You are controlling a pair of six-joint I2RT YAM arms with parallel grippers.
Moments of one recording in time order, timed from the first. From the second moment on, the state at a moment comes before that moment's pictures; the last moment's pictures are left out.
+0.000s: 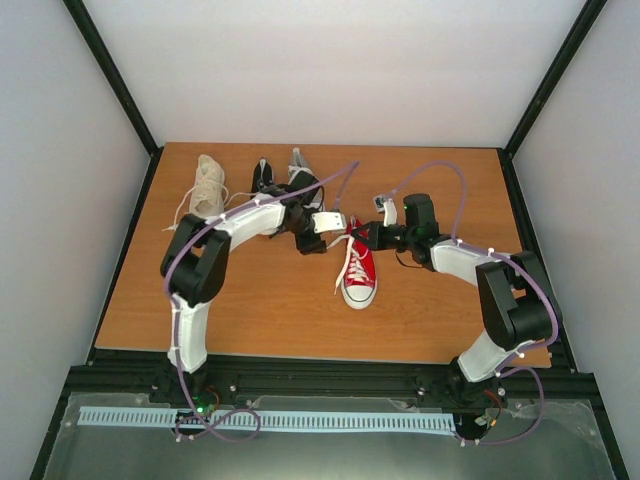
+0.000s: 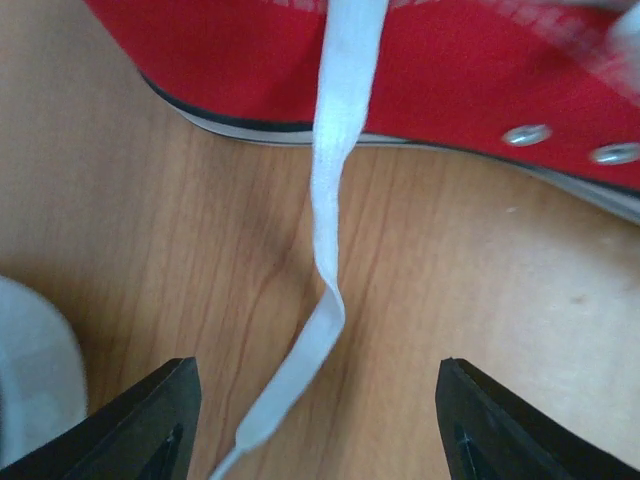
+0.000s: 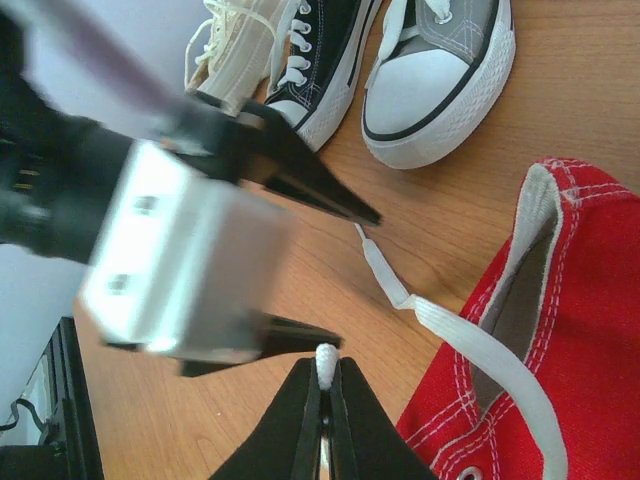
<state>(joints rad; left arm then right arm) -0.56 2.01 1.52 -0.69 0.27 0.78 0.32 1.63 0.81 0.20 -0.73 0.38</state>
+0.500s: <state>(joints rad) -0.58 2.15 1.56 -0.59 0.24 0.74 0.32 1.63 0.81 0.20 -0.72 0.38</state>
